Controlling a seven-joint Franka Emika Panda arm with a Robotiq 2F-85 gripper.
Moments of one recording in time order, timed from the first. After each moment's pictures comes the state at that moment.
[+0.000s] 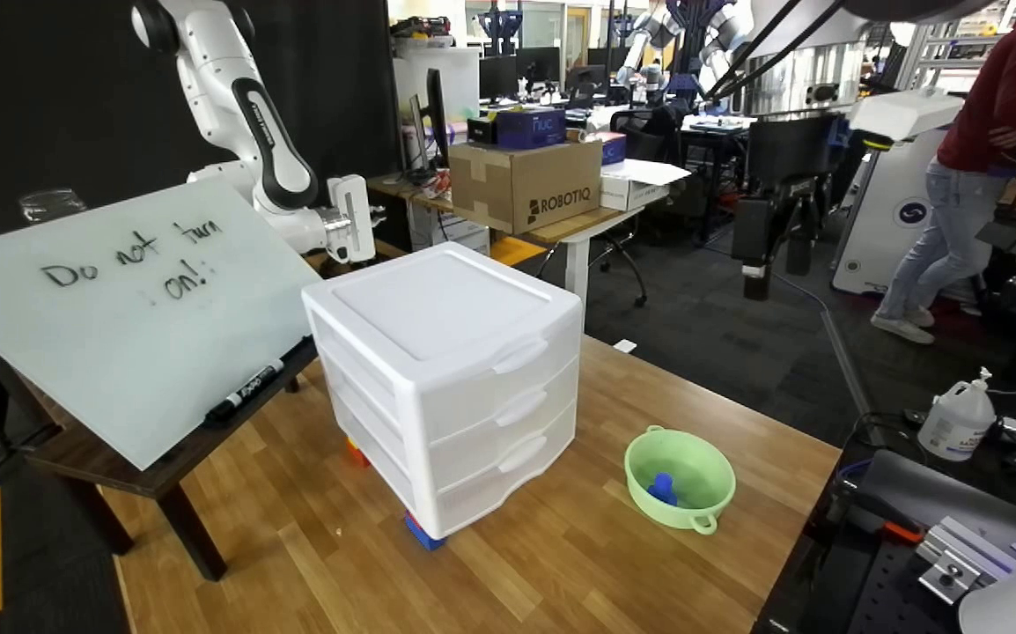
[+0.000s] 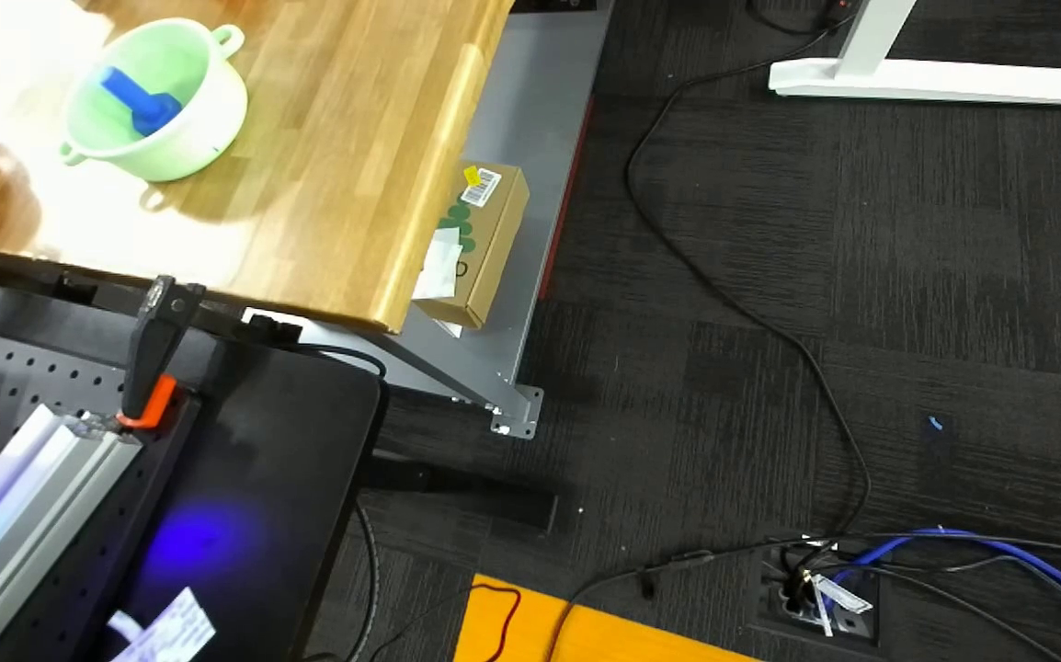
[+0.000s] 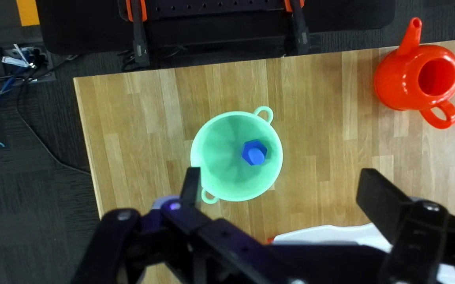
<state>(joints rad) 0.00 -0.62 0.03 -2.53 0.05 1.78 0.07</state>
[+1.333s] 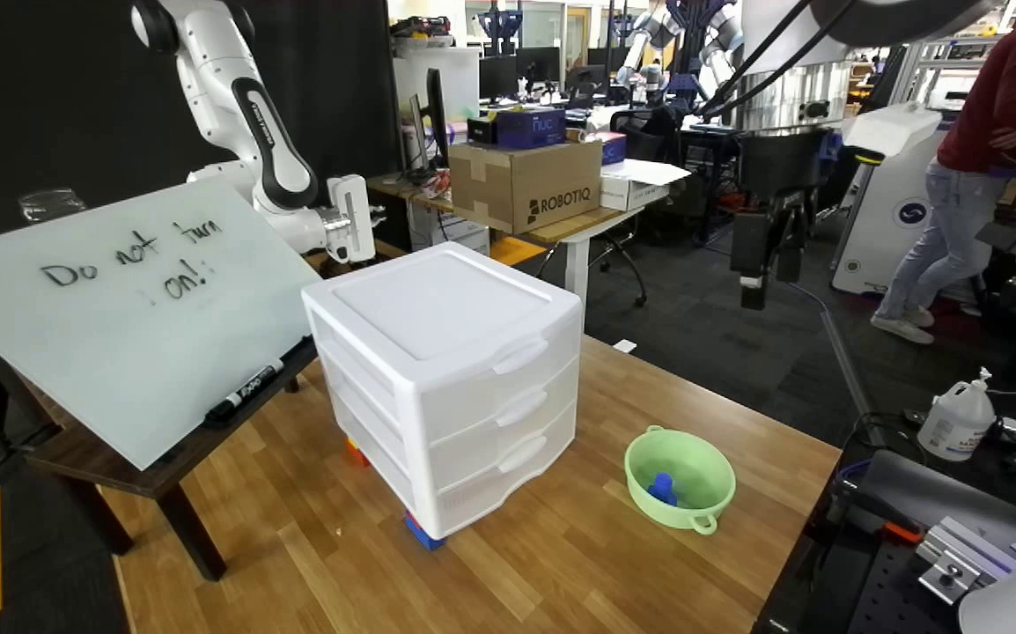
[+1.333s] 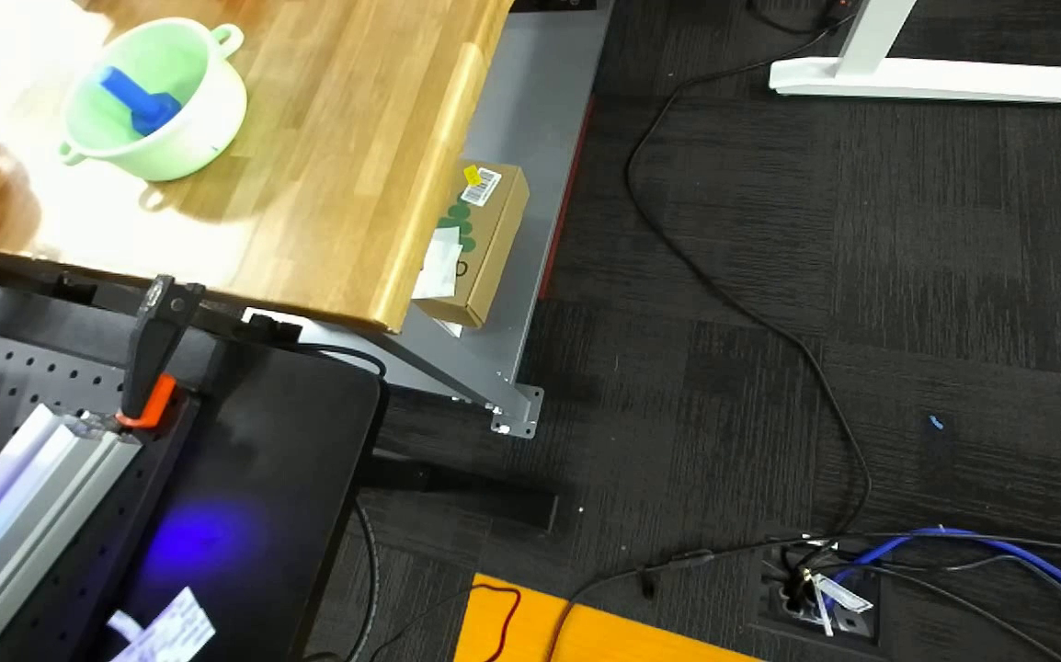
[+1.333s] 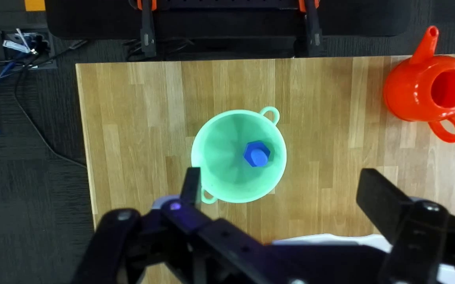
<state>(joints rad) 0.00 -0.58 0.02 -2.54 0.03 1.81 -0.01</state>
